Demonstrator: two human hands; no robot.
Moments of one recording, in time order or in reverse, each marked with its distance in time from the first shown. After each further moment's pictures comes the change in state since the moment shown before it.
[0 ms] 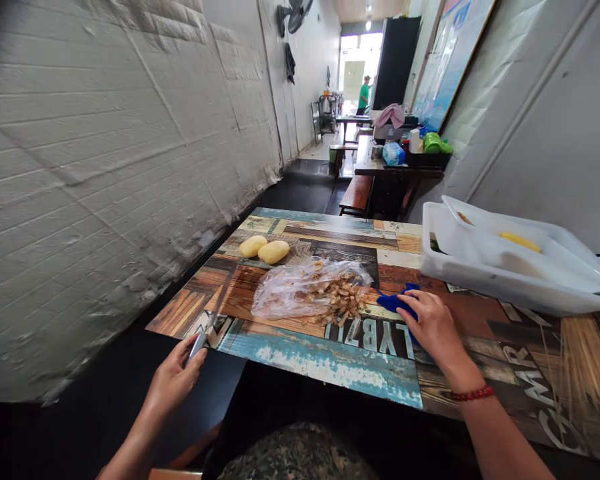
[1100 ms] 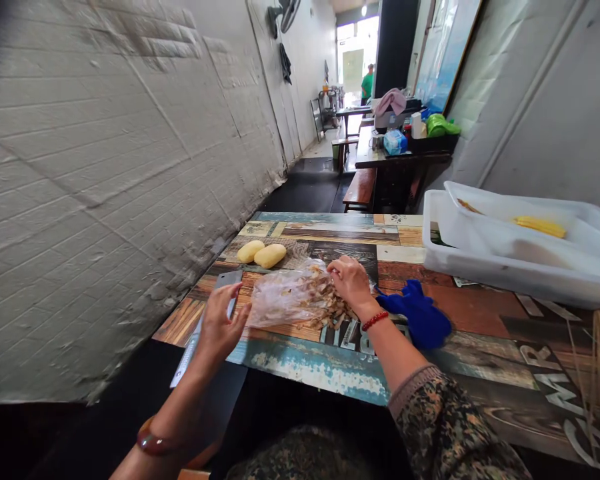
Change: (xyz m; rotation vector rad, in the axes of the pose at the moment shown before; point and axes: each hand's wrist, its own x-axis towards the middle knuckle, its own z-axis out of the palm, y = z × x) left_hand 0.050 0.116 0.053 0.186 0.068 0.631; right_hand 0.118 -0.092 0.082 0.329 -0.078 0.014
